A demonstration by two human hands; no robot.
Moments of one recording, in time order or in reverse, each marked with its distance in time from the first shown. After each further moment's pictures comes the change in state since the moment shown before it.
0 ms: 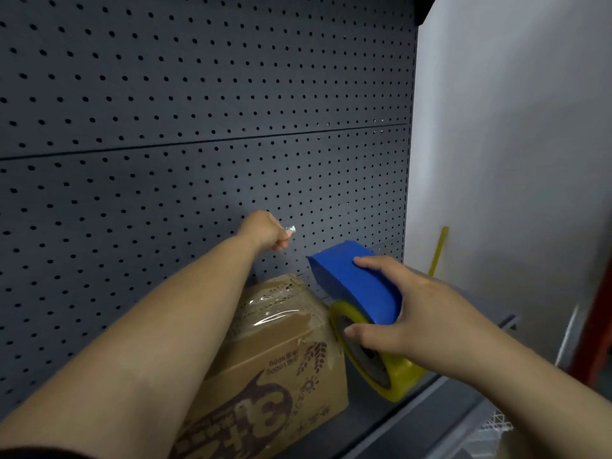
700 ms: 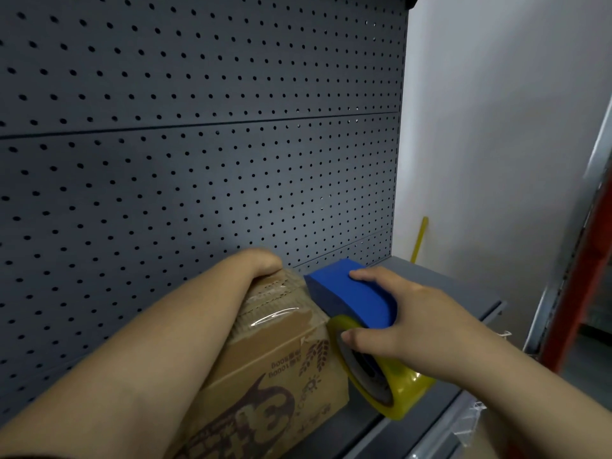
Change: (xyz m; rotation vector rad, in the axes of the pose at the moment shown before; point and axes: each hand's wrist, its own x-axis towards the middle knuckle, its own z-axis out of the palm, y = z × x) left_hand 0.013 -0.039 0.031 0.620 -0.341 -0.091; right_hand 0.004 -0.006 0.018 0.010 -0.062 0.132
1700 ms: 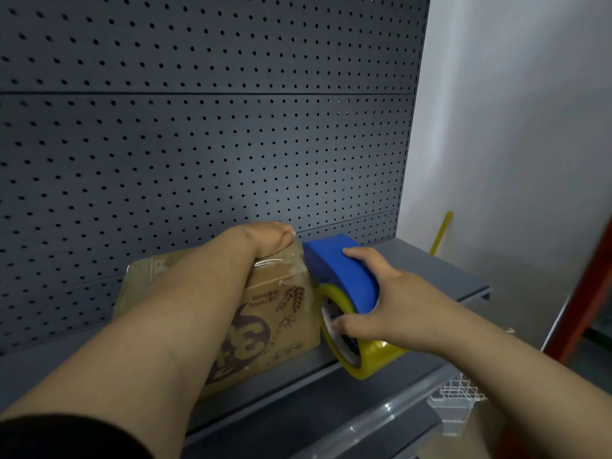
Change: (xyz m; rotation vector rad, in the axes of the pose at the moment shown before) left_hand -0.057 0.014 0.030 0.144 0.143 0.293; right_hand -0.036 0.042 -0.007 -0.022 -0.151 -0.116
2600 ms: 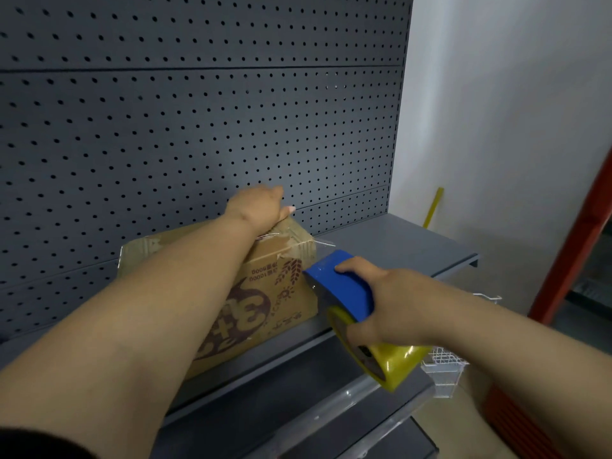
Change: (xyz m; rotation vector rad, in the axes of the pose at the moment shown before) left_hand -0.022 0.016 -0.004 0.241 0.298 -0.130; right_hand -0.028 -0.015 0.007 -0.299 -0.186 0.090
